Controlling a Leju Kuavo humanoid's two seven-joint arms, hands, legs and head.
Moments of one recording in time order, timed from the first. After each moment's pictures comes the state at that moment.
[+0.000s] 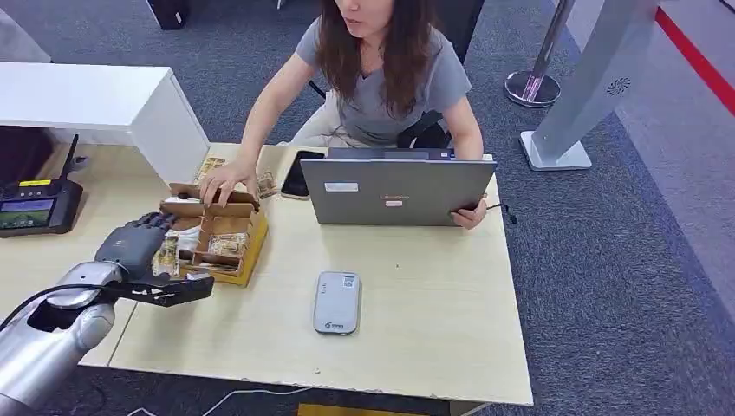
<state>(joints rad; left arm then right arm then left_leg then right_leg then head) -0.43 0.65 -0.58 -1.31 -0.85 -0.26 0.20 -0.07 0.08 -0.76 -0.21 1.55 -0.23 0.21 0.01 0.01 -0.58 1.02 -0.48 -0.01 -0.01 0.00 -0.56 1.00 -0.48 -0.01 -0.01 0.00</state>
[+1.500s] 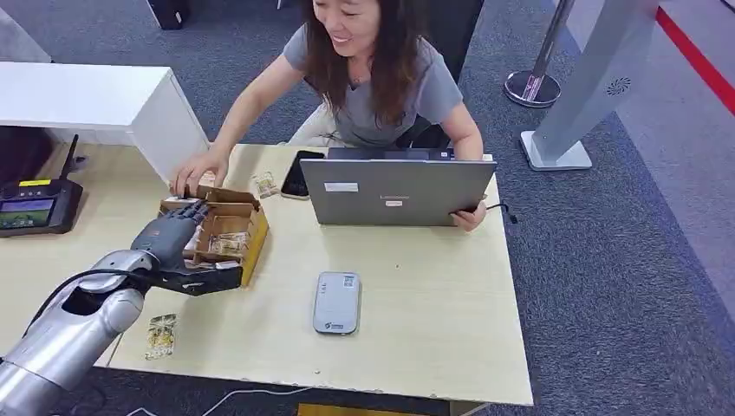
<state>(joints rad) -0.52 0.55 -0.64 -1.26 -0.73 -0.26 0.12 -0.08 0.08 -0.76 -0.21 1.56 -0.22 0.21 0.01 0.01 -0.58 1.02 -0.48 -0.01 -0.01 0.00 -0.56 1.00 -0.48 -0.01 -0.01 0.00</state>
